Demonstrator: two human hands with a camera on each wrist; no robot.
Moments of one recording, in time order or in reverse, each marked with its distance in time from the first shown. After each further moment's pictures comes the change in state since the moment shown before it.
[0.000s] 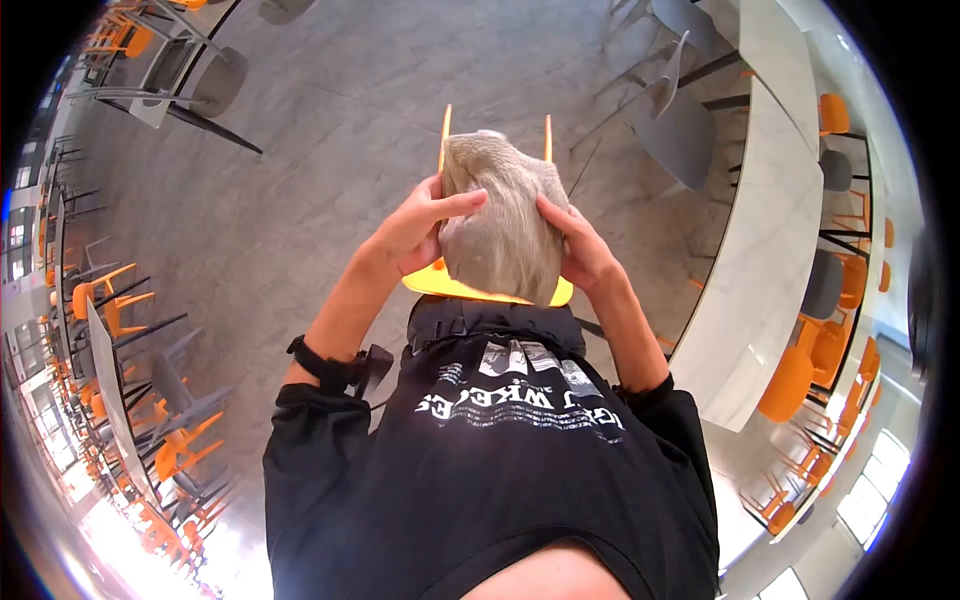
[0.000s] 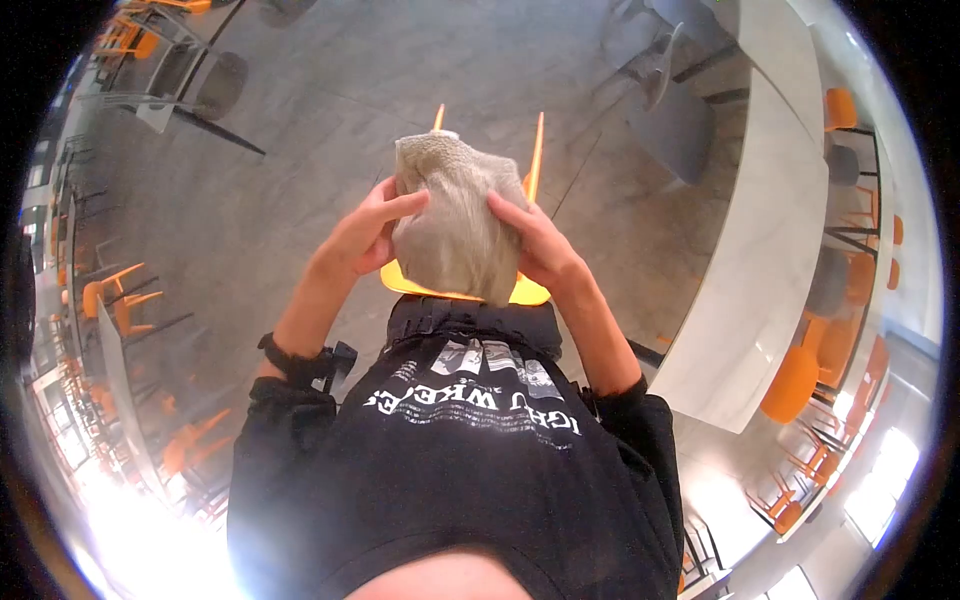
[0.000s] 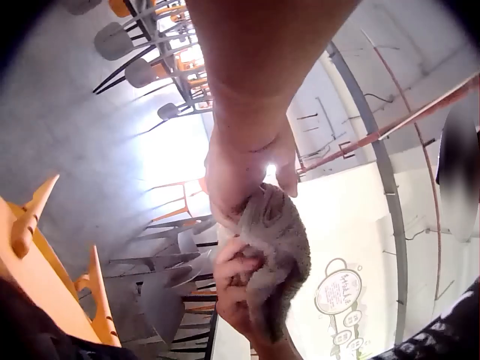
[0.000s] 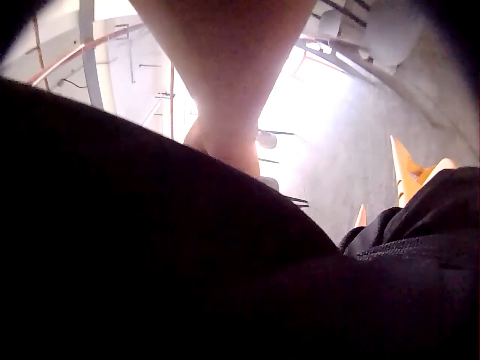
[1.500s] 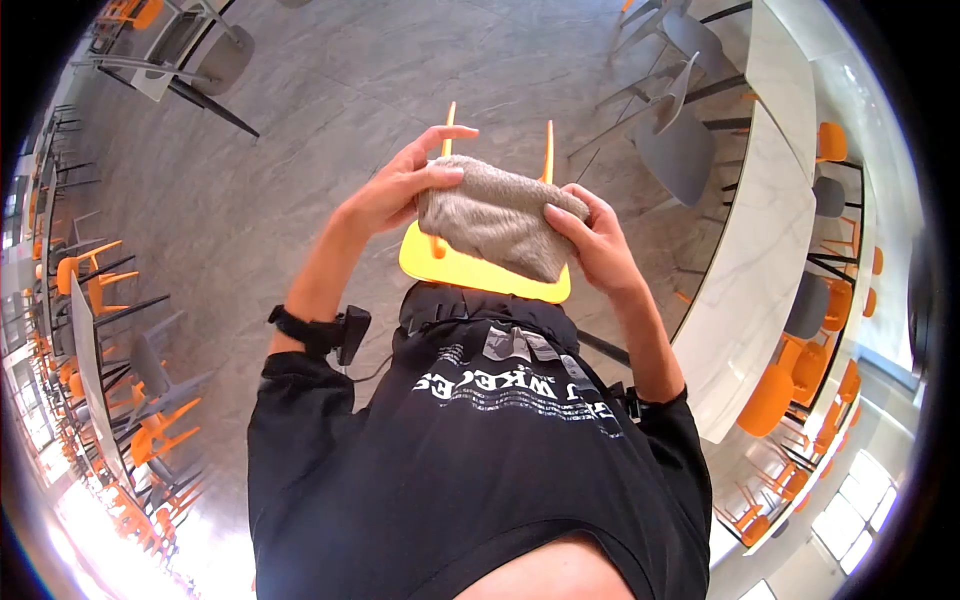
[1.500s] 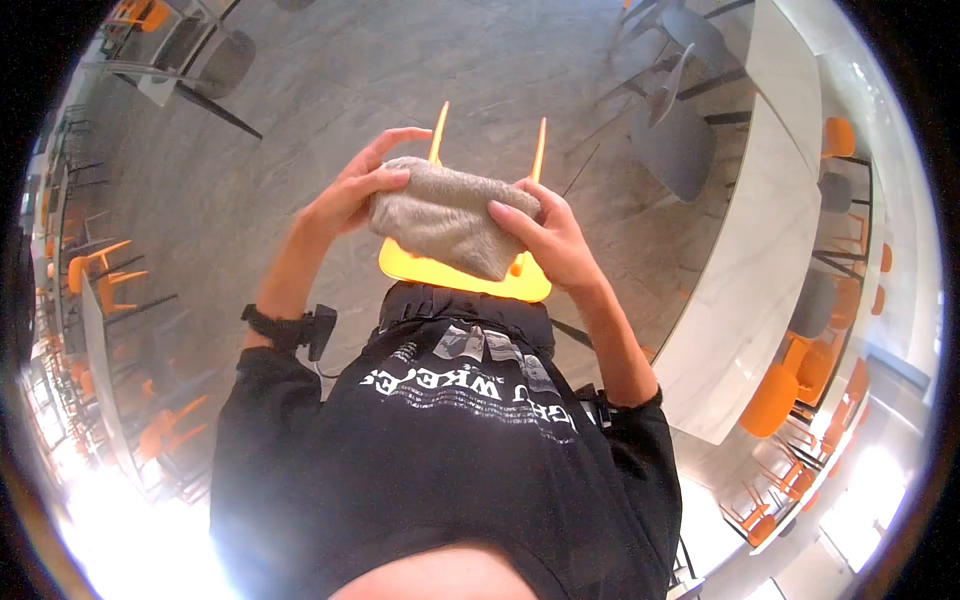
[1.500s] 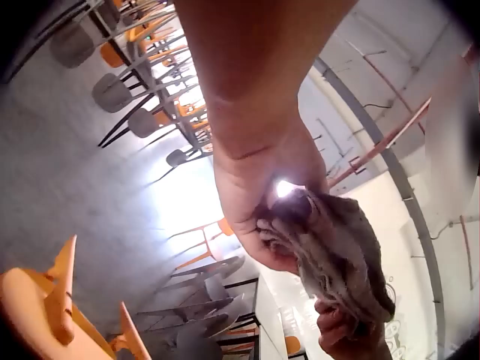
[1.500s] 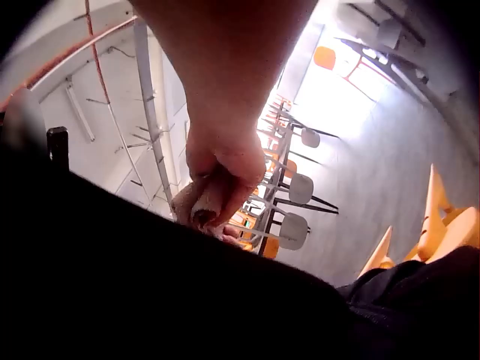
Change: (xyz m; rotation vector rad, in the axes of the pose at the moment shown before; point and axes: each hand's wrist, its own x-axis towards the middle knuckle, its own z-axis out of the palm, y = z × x) left_hand 0.009 0.026 -0.052 0.275 -0.231 0.175; right_hand -0.010 -0.018 0.024 -0.552 0.036 -0.273
